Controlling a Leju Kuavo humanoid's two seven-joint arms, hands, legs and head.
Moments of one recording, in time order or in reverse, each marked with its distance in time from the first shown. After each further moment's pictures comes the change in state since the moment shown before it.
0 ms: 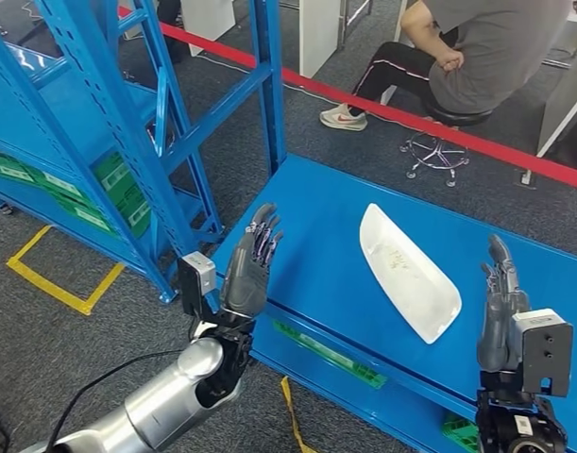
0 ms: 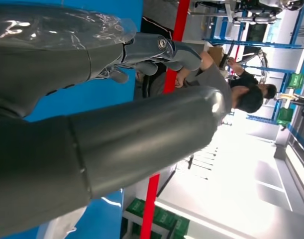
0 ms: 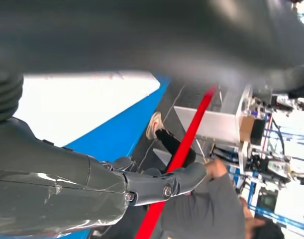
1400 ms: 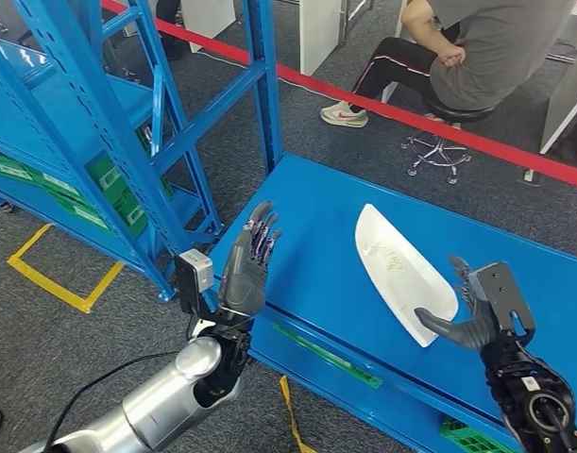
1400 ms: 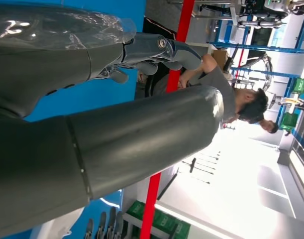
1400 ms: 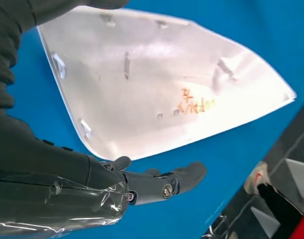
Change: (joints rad) left arm 0.002 0.006 0.000 -0.023 0.010 0.019 0.016; right arm -0.178 -0.064 -0.003 0.305 -0.118 0.336 0.290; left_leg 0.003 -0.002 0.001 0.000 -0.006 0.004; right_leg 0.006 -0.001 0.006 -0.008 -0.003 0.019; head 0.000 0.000
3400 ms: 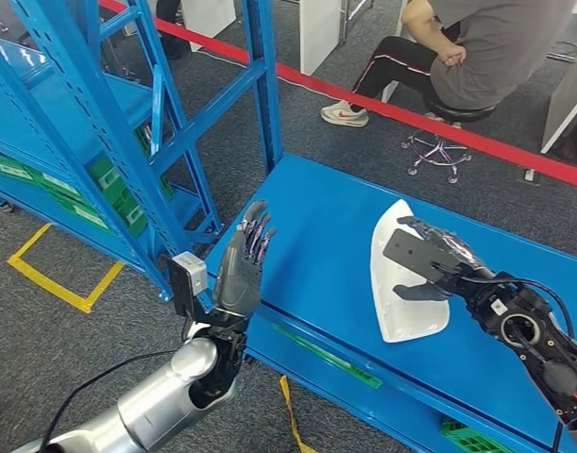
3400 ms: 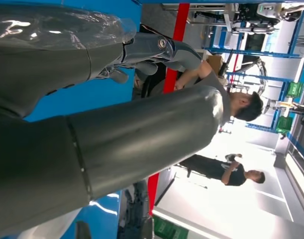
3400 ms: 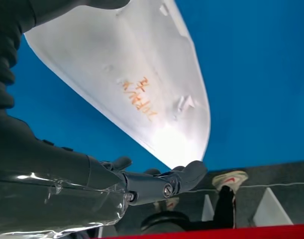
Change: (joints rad) left arm 0.003 0.027 -0.014 -0.023 0.007 0.031 -0.024; right arm -0.455 -0.009 0.377 0.171 0.247 0.272 0.087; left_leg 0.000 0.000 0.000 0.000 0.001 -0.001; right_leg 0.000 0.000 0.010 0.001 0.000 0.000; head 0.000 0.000
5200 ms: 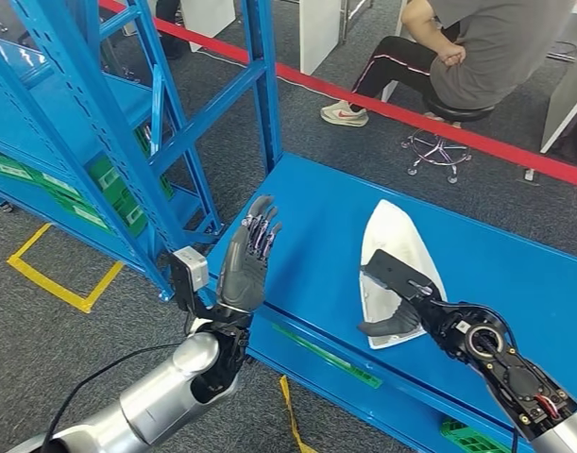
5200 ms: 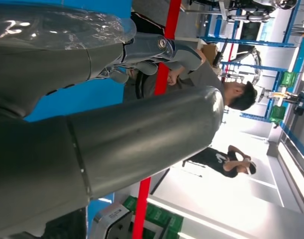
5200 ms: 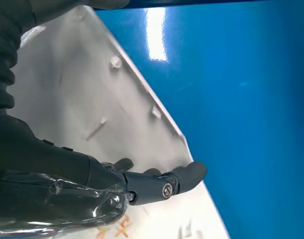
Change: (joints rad) left arm -0.022 -0.007 0.000 0.002 0.010 -0.044 0.002; right arm 0.053 0.090 0.094 0.197 -0.363 0.044 -0.025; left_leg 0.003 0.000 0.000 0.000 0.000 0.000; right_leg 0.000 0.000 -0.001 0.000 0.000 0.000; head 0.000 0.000
